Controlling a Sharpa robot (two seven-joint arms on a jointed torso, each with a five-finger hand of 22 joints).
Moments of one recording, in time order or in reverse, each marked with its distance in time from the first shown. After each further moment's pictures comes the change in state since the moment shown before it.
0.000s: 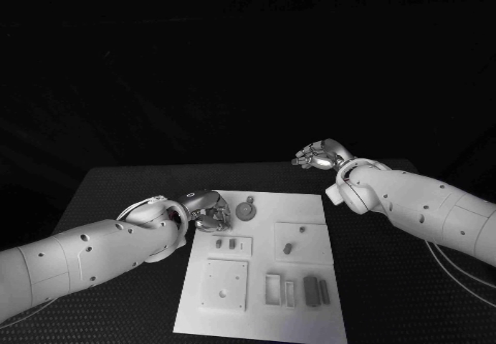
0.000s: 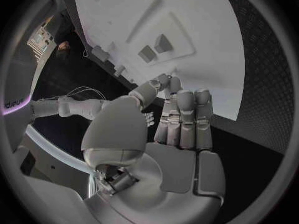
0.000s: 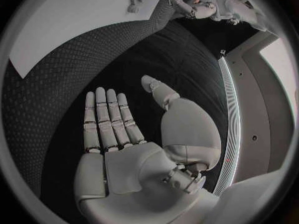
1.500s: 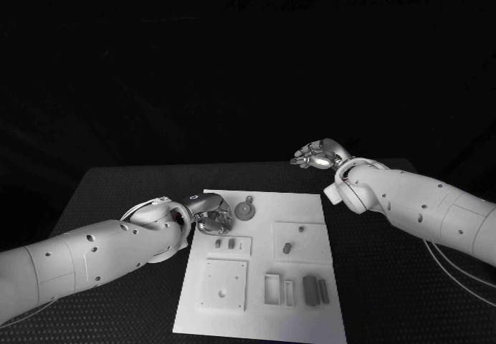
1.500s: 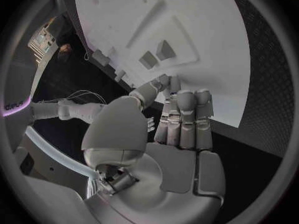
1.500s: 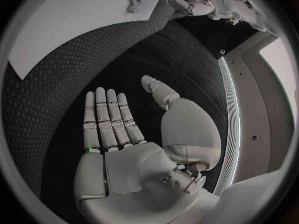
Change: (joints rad) left arm 0.002 0.027 -0.019 -0.022 -0.006 0.026 0.000; left_hand 0.003 0.001 -0.002 -0.001 -0.001 -0.002 -0.002 -0.001 0.000 0.003 -0.004 -0.003 0.000 0.000 0.000 0.000 -0.001 0.000 0.006 -0.002 0.004 0.000; right arm 0.000 0.001 0.000 0.002 0.000 0.000 0.000; right_hand 0.000 0.000 0.000 0.000 0.000 0.000 0.000 0.003 -0.001 0.000 0.000 -0.004 0.000 -0.001 -0.001 0.000 -0.002 0.000 0.004 0.004 -0.004 0.000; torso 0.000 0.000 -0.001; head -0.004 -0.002
